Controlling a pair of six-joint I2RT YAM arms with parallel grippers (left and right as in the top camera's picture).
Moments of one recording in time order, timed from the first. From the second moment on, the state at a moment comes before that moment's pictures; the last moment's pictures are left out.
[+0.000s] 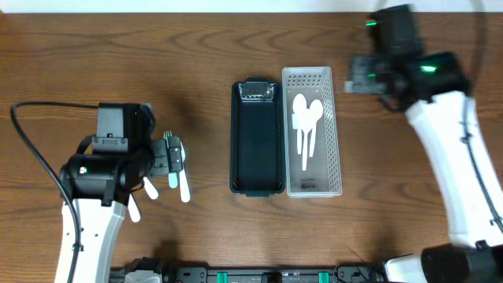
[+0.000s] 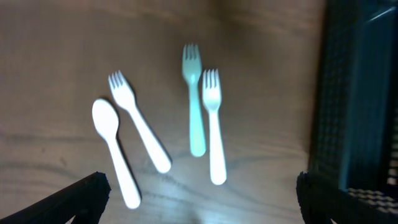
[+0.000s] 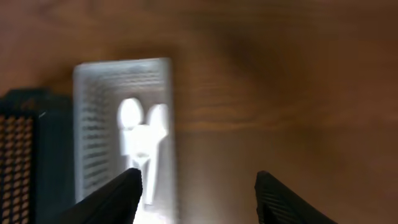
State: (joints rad) left arm -0.07 1.12 1.13 -1.12 -0.03 -0.15; right arm 0.19 1.61 1.73 -1.15 0.17 0.30
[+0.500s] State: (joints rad) left arm -0.08 1.52 1.15 -0.98 -0.01 -0.18; right arm 0.04 1.62 1.49 -1.11 0.10 0.31
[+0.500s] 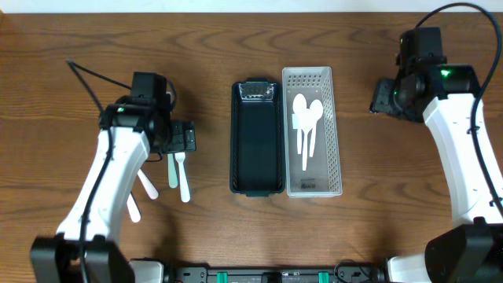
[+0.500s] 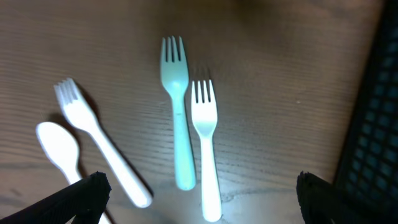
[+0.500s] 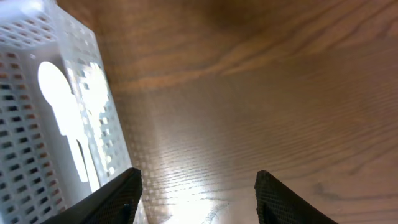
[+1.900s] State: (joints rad) left arm 0.01 1.89 1.15 -0.73 -0.03 -0.20; right arm 0.04 1.62 1.46 -1.11 0.10 0.31
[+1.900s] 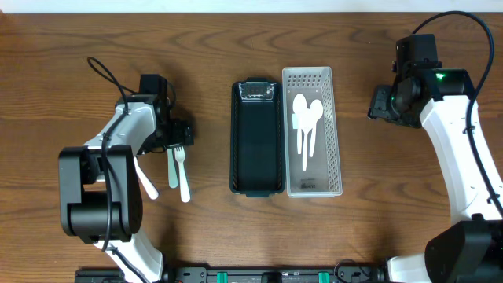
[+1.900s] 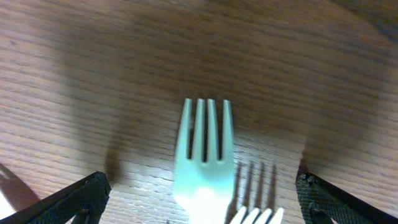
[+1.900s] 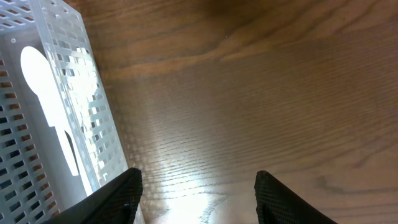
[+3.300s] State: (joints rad) left arm 0.03 1.90 1.16 -0.72 -0.01 -0.22; right arm 0.04 1.62 1.46 -1.11 0.10 0.31
